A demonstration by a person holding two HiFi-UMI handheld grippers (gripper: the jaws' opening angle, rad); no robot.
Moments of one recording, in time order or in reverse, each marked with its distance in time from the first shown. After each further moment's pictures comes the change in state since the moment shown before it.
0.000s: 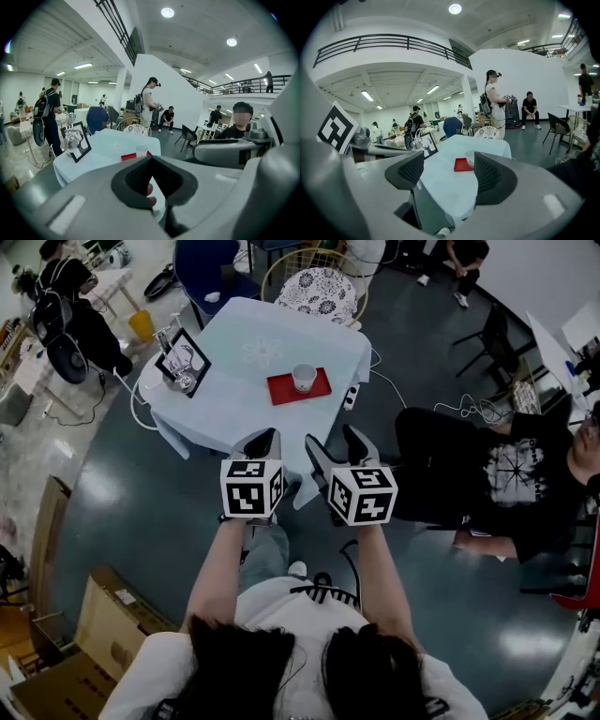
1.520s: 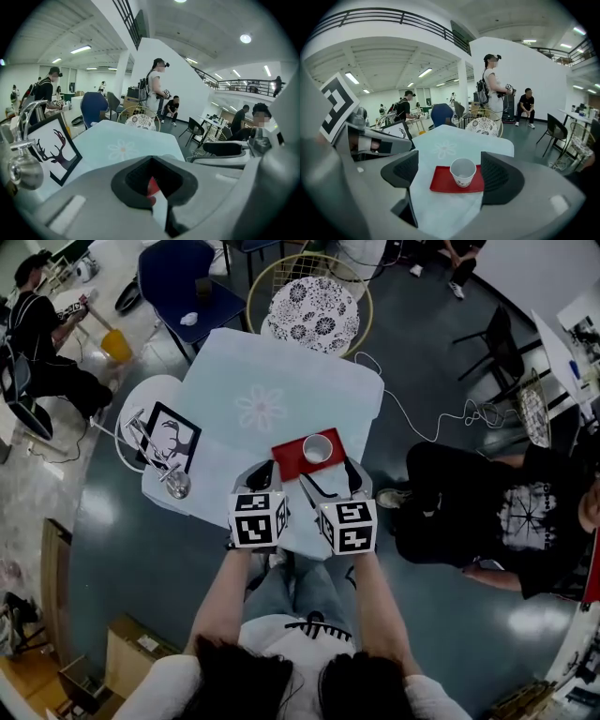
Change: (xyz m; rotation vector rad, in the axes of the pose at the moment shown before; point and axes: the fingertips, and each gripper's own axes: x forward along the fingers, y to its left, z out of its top) left arm 0.187 0.124 0.044 -0.041 0.149 -0.018; right arm 0.213 -0.063 0.016 -0.059 0.165 -0.129
